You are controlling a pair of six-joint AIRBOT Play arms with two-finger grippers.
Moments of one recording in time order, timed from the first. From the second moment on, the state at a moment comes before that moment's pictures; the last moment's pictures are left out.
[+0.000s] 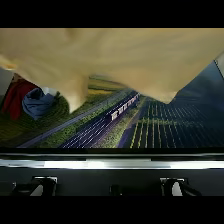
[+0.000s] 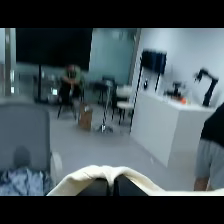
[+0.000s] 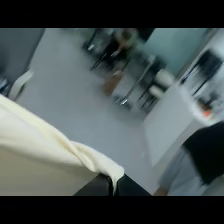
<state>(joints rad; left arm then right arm) 0.04 -0.78 1.96 1.14 -0.95 -1.50 -0.48 -0.70 1.85 -1.05 1.03 0.79</state>
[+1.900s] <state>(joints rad) 0.14 -1.77 1.68 1.19 -1.36 -1.39 -0.05 -1.80 1.74 -1.35 1.39 1.02</state>
